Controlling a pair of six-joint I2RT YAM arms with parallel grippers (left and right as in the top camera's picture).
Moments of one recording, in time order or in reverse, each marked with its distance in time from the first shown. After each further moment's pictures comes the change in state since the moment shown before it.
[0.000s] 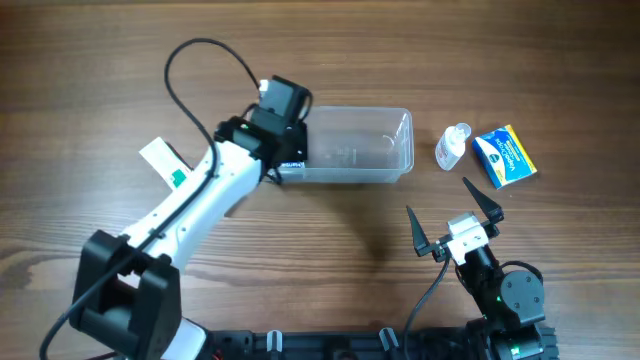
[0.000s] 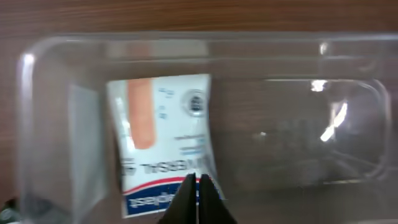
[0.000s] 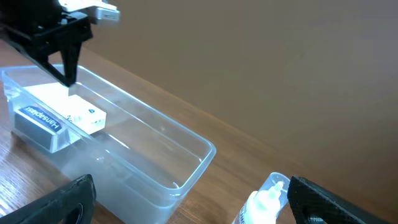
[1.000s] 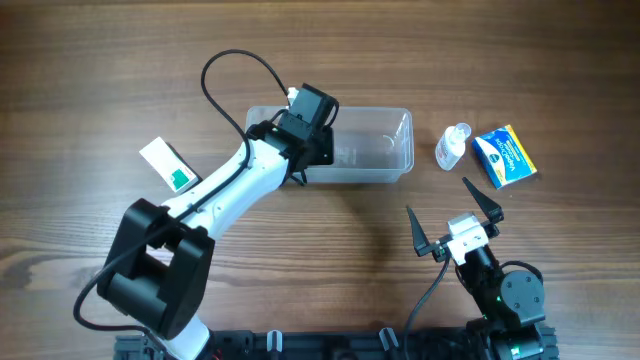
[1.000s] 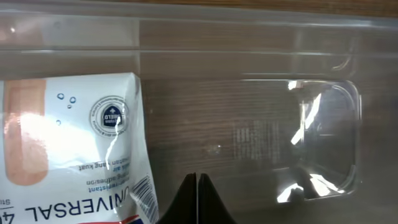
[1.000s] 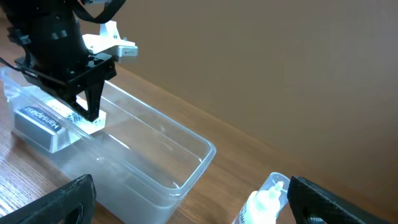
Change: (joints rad) left arm -0.060 0.133 0.002 0.142 0.068 -0.091; right arm 0.000 0.000 0.000 0.000 0.000 0.000
